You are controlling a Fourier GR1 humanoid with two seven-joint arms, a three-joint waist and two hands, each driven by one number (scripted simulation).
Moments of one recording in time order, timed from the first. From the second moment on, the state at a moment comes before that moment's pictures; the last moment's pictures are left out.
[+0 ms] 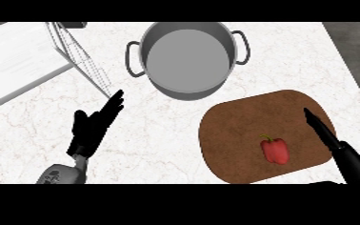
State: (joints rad) left arm -0.10 0.25 -0.22 -1.36 0.15 -0.02 0.12; right arm 0.21 -0.60 0.18 -1.64 -0.03 -0.05 -0.16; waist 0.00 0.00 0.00
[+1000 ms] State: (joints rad) left arm -0.08 0.21 -0.16 -1.41 0.10 -0.07 0.18; right arm 0.07 -0.35 0.12 -1.28 -0.12 0.20 -0.39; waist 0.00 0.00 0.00
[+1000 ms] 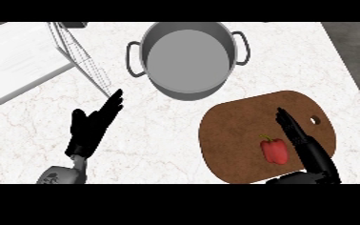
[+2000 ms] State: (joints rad) left arm -0.09 0.18 -0.15 -1.38 0.06 -0.10 0.14; right arm -0.16 -0.35 0.06 -0.97 -0.01 0.28 -0.71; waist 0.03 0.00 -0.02
